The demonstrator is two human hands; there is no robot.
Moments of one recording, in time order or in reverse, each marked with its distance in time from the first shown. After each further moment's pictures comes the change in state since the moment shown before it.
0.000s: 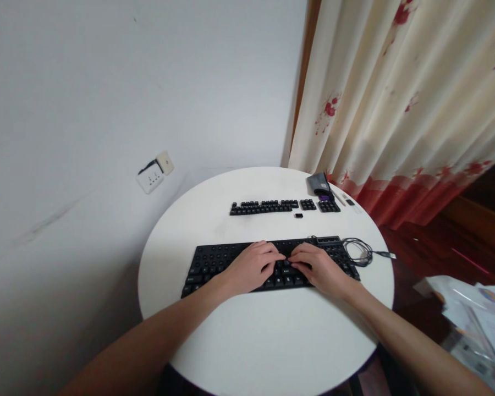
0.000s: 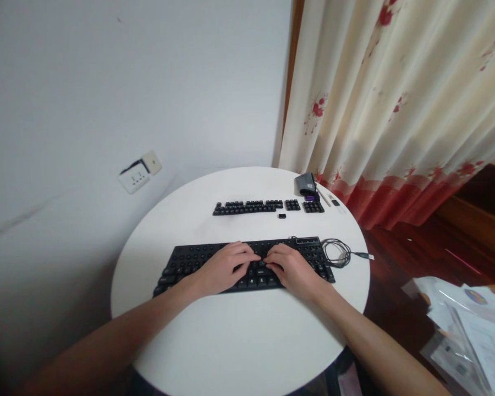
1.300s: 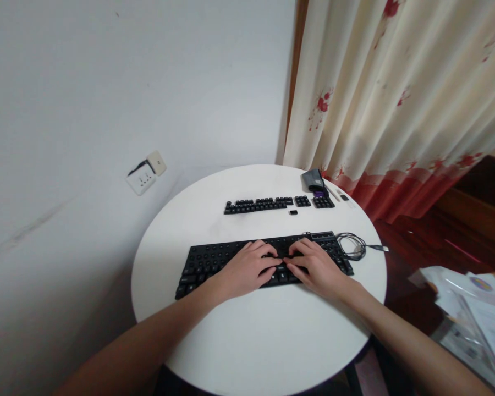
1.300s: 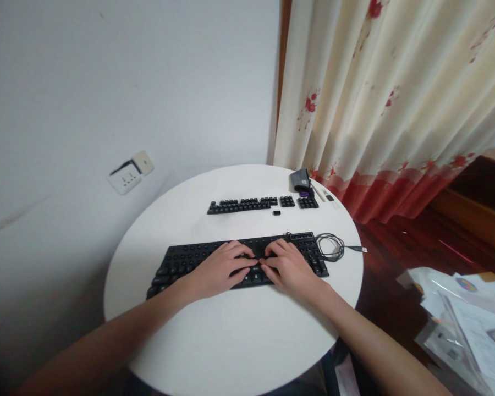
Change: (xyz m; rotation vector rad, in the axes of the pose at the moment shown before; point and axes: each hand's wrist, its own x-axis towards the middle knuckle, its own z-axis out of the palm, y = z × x) left_hand -0.002 0.009 0.000 0.119 -0.078 0.017; right_hand -0.011 -0.011 -0.006 -0.286 -0.049 0.007
